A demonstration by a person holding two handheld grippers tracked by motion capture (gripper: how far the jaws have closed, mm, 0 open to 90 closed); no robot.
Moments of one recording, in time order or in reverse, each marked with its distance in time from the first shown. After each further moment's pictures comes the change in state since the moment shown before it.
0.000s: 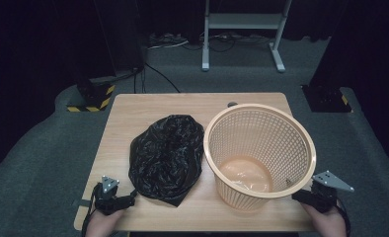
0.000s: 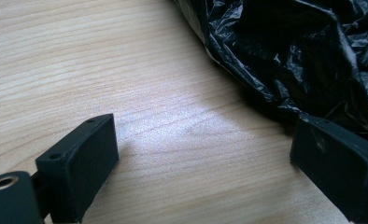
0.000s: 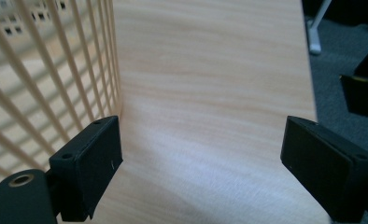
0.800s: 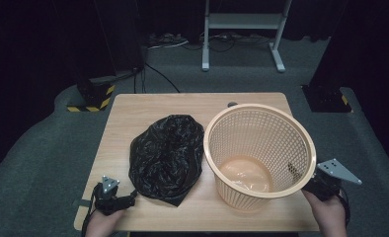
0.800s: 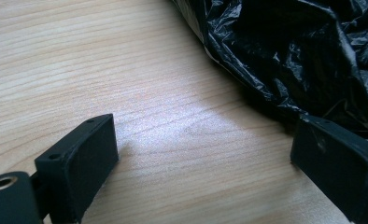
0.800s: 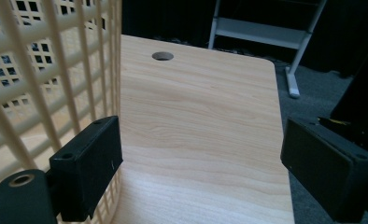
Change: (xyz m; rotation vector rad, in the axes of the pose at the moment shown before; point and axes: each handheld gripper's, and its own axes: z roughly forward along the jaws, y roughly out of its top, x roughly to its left) left arm -0.001 0.000 0.000 0.001 -0.005 0.001; right arm 0.007 0.044 -0.007 -0.155 -0.035 -0.020
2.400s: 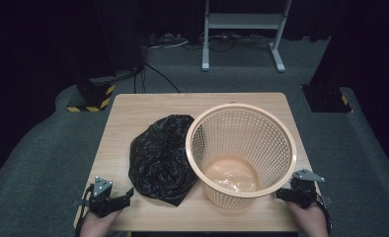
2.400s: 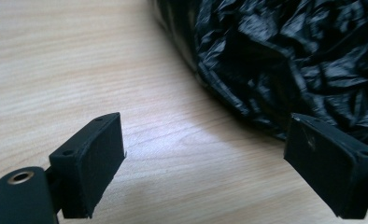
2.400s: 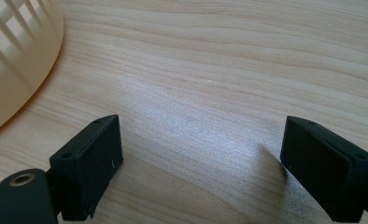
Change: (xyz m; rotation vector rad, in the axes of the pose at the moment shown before) left arm 0.002 0.006 -0.026 -0.091 -0.050 -0.029; right arm 0.019 -0.067 0.047 0.366 0.036 0.004
